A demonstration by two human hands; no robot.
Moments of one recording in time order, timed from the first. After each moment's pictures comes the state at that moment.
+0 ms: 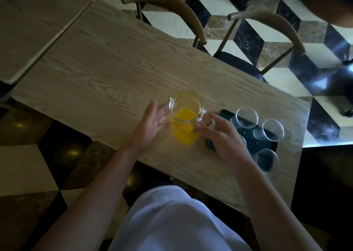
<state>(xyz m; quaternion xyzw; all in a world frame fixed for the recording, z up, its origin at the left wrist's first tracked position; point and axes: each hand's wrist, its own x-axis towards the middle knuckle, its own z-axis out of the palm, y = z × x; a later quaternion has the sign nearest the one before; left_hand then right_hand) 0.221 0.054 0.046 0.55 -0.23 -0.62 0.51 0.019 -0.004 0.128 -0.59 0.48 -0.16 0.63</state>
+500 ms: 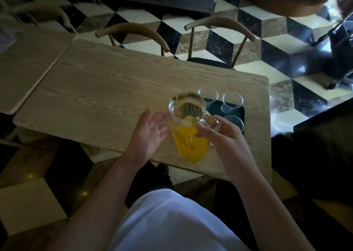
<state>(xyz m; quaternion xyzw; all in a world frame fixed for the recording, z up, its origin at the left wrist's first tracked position) 0.077 0.130 0.111 0.46 -0.29 -0.65 0.52 -0.127 0.111 0.180 -0.54 0.44 -0.36 0.62</state>
